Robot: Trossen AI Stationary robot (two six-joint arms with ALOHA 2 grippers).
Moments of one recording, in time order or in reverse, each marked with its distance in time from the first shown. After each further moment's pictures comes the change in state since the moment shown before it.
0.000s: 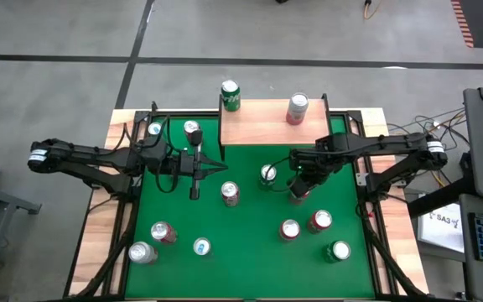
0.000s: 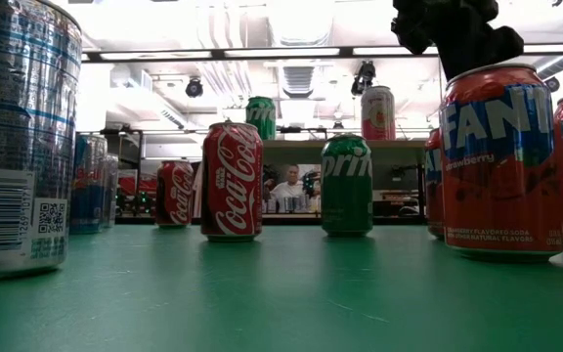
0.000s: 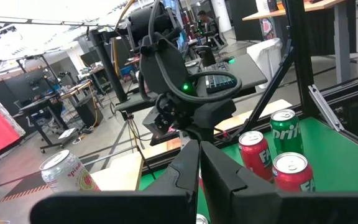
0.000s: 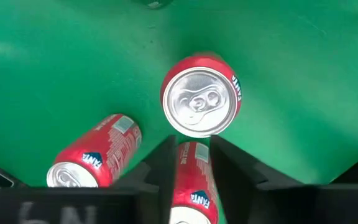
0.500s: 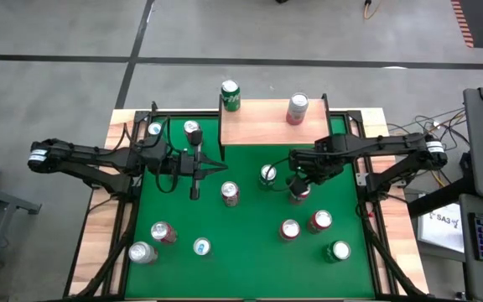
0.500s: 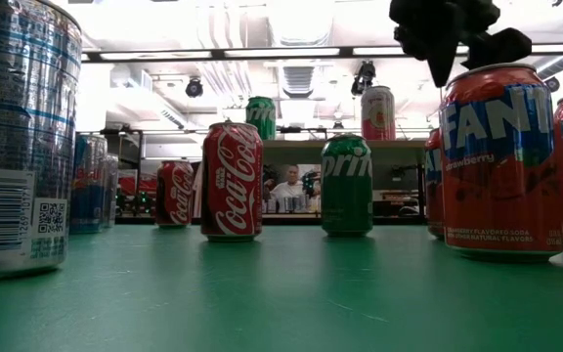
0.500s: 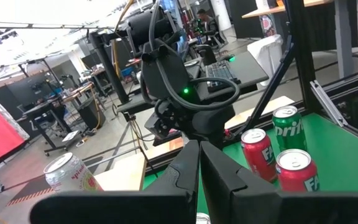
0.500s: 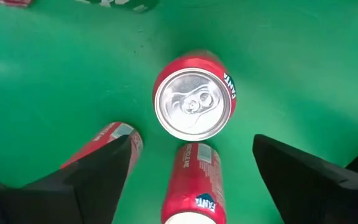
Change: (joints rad) left arm 0.002 0.000 0.000 -0.001 0.000 0.030; right arm -0.008 0.000 -0.023 0.011 0.007 0.098
